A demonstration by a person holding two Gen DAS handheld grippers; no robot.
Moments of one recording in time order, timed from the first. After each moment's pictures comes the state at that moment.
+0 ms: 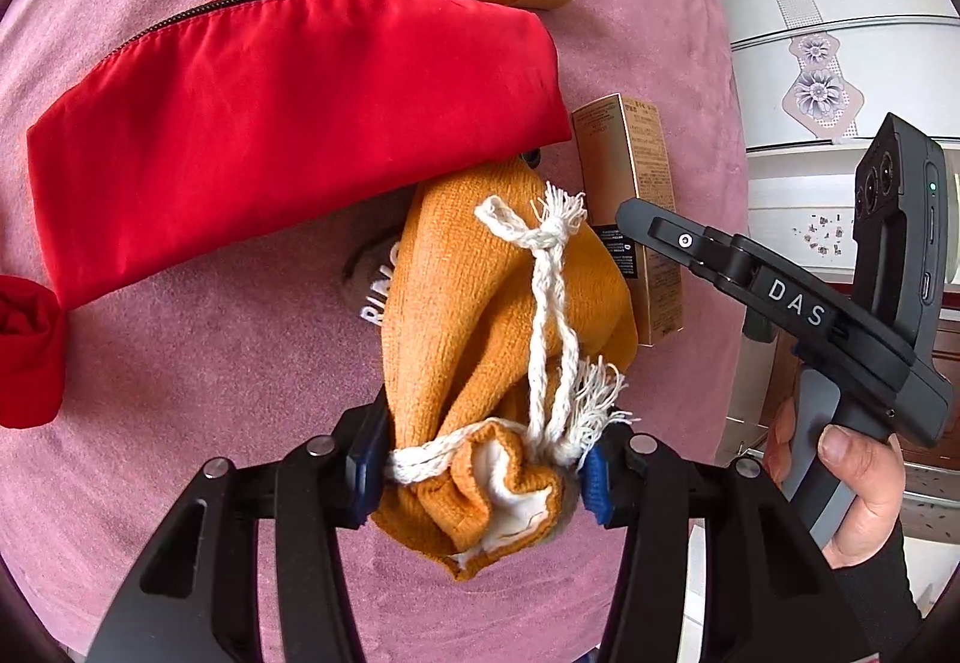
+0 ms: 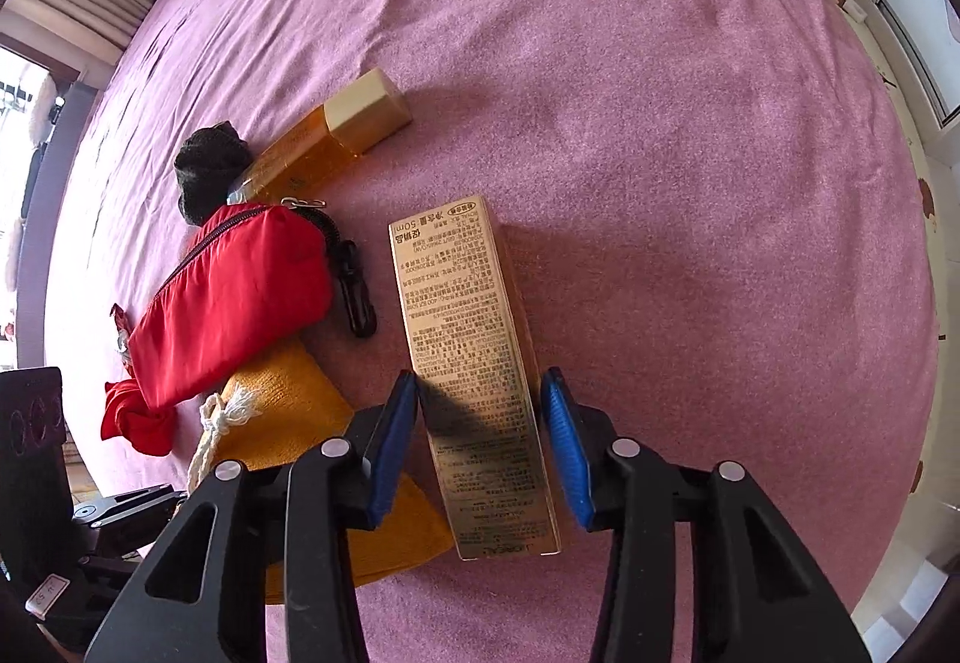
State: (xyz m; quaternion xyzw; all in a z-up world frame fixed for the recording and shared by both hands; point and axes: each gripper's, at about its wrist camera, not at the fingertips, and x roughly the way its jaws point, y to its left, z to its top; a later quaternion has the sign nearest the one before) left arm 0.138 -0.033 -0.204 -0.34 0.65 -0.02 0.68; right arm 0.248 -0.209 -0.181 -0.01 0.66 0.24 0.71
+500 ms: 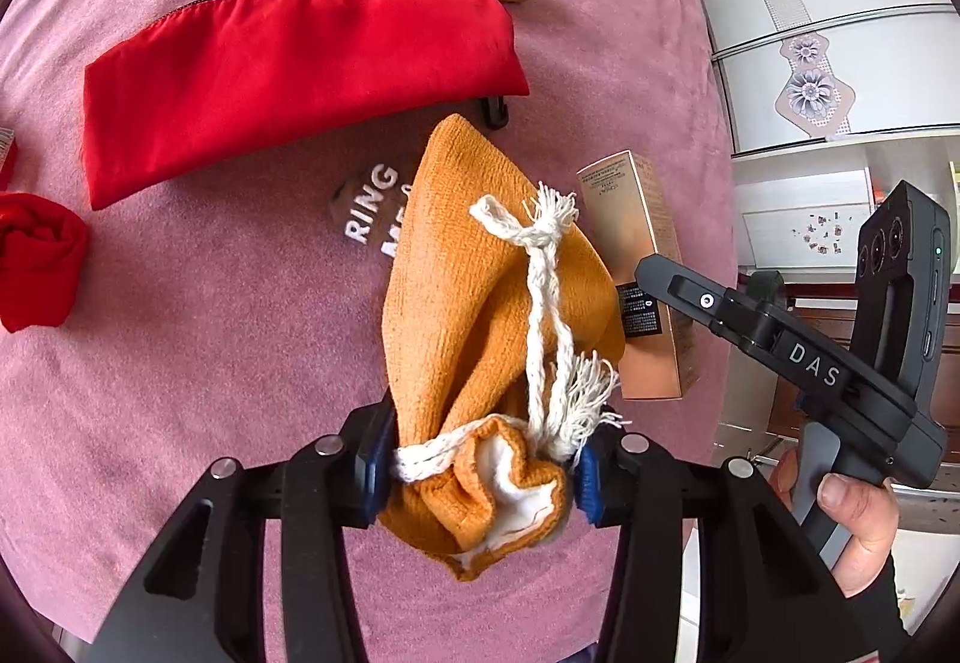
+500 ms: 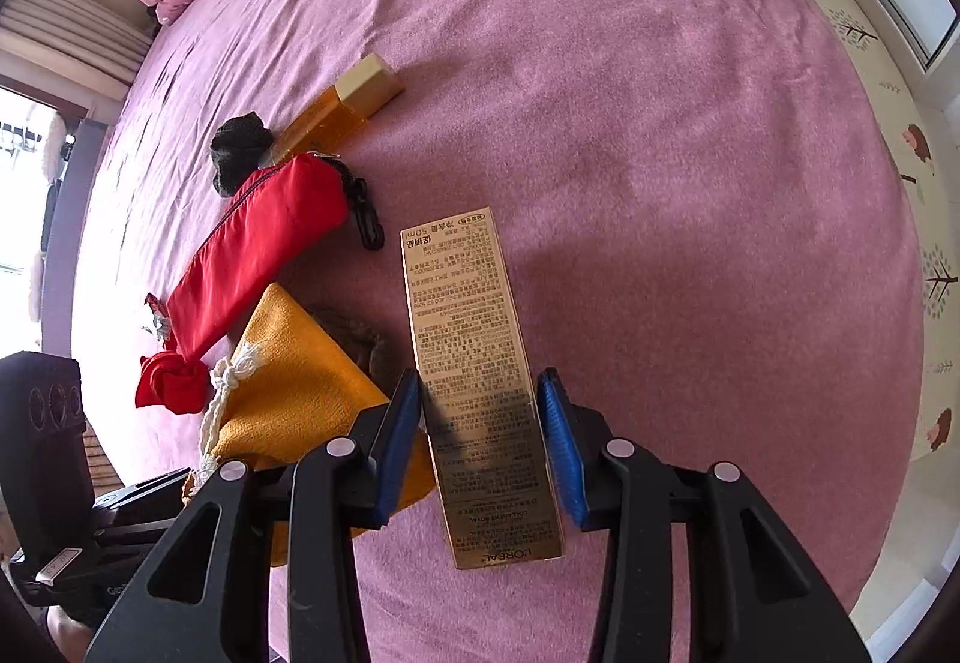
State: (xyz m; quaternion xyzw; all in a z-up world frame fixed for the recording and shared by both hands) left arm 0.097 -0.053 -0.175 -0.32 0.64 -0.01 0.70; right arm 0.196 -0.260 -0.157 0.05 0.67 0.24 0.71
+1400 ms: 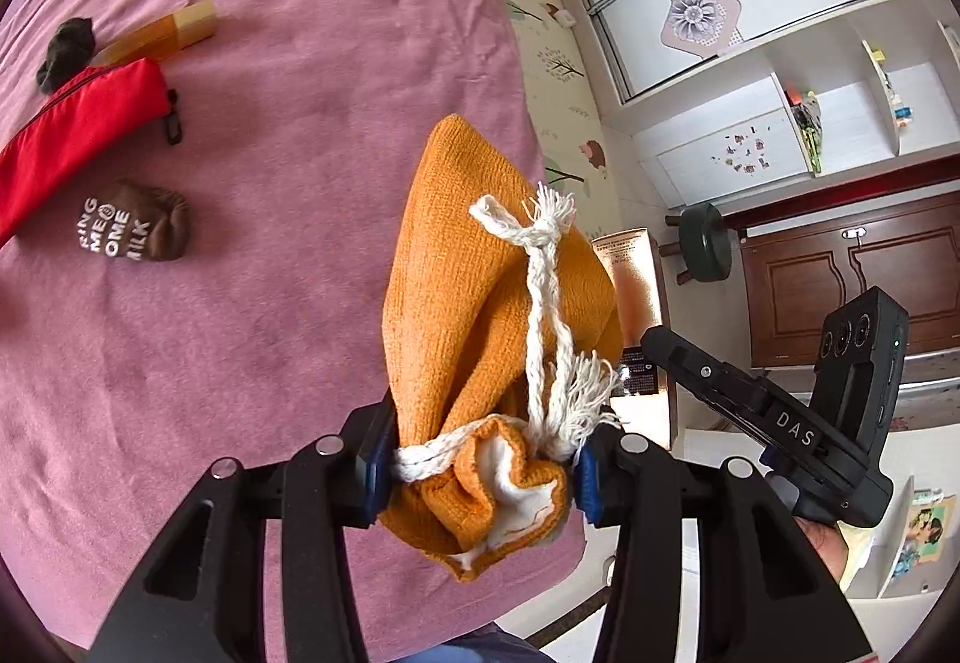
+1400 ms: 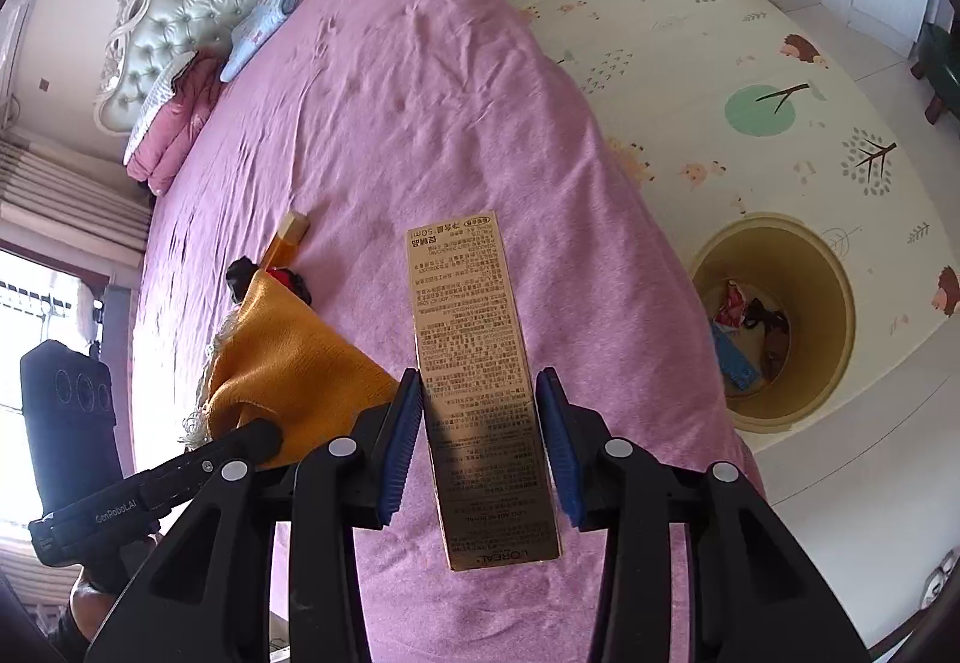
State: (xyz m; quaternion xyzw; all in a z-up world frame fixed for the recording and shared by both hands) left arm 0.110 -0.232 -0.079 -0.26 0.61 -0.12 0.74; right arm 0.131 -0.494 -0.081 0.22 0.59 0.15 0.76
